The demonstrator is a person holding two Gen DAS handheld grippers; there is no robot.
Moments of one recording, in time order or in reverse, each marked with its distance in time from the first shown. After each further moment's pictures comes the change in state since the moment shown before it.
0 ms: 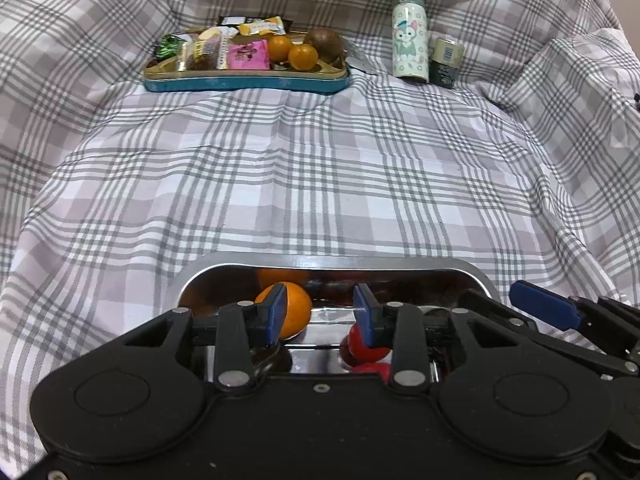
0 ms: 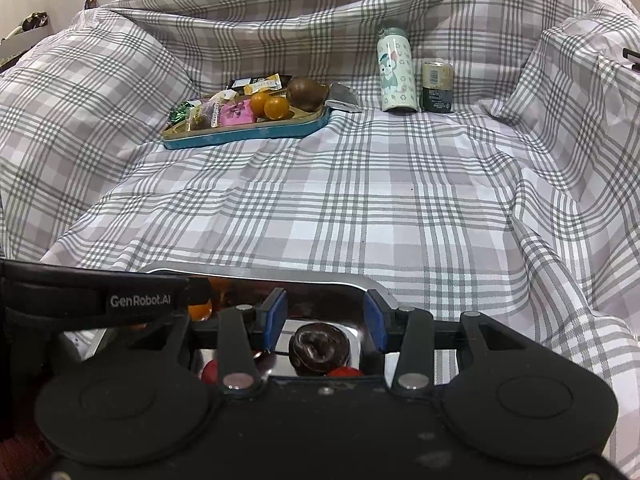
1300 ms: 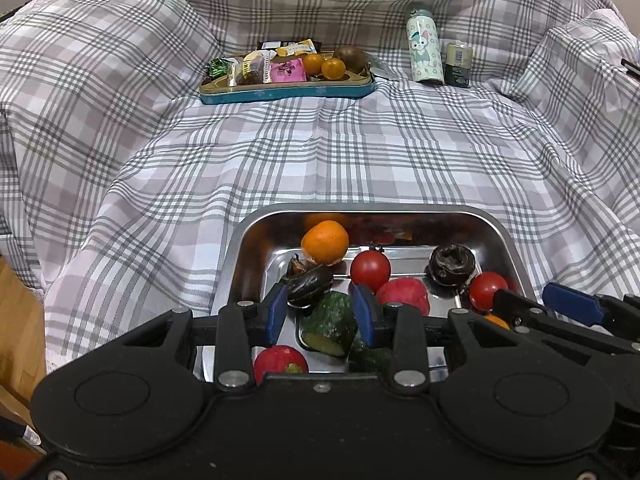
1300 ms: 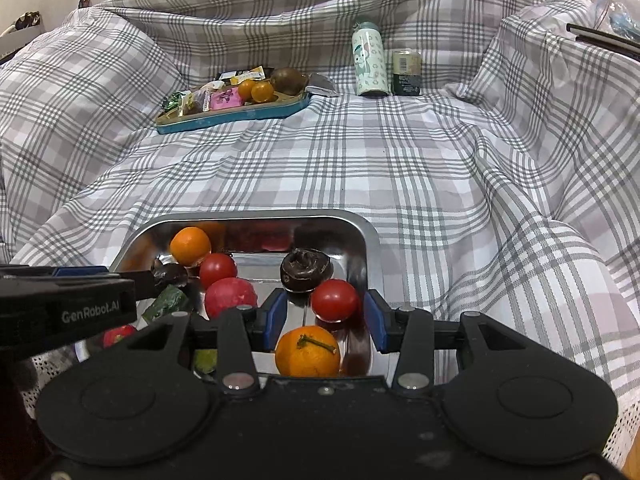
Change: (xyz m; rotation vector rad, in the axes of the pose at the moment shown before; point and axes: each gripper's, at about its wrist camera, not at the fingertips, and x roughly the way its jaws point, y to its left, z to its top) left arm -0.052 -0.010 -0.062 0.055 -0.091 0.151; right arm -0.044 0.000 -0.055 0.024 -0.010 -0.060
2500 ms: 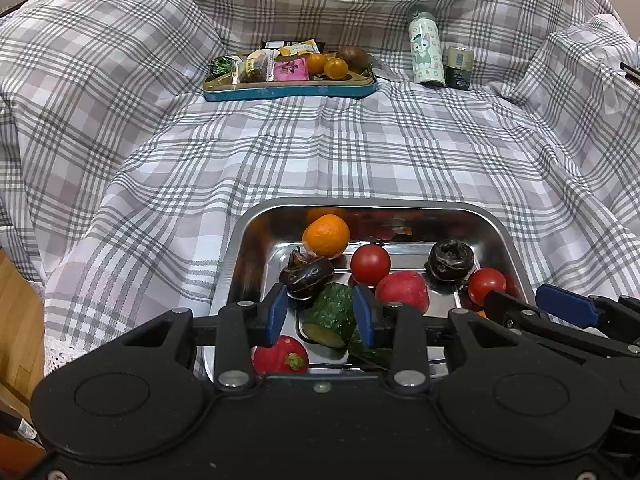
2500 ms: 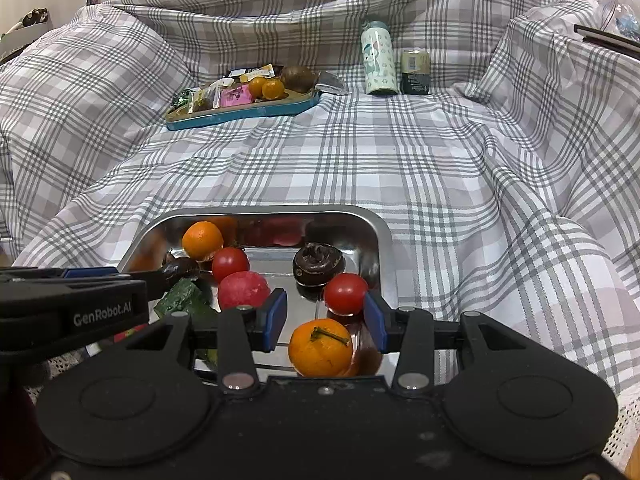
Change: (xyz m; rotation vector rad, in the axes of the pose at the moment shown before) left arm -0.002 0.003 -0.006 -0.020 -0.005 -0.008; right arm -0.002 0.000 -0.001 -0.013 0.010 0.029
